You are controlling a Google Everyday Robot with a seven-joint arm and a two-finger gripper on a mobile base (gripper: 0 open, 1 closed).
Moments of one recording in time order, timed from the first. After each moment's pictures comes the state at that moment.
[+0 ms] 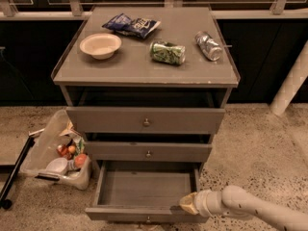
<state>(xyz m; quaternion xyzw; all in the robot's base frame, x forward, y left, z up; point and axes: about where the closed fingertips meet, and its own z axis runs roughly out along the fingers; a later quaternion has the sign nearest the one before) 0.466 -0.159 0.296 -0.43 0.83 0.22 0.29</state>
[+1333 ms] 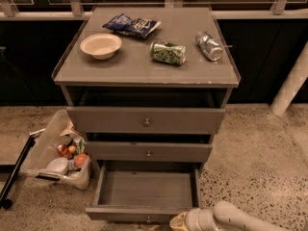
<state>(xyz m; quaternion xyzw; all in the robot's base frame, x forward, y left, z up) 0.409 -0.114 0.212 -0.50 0.76 0.30 0.28</state>
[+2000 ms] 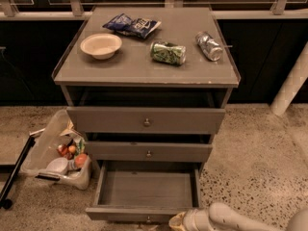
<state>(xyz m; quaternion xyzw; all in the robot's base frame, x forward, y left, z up) 0.419 -0.113 0.169 -0.50 0.77 0.28 0.28</state>
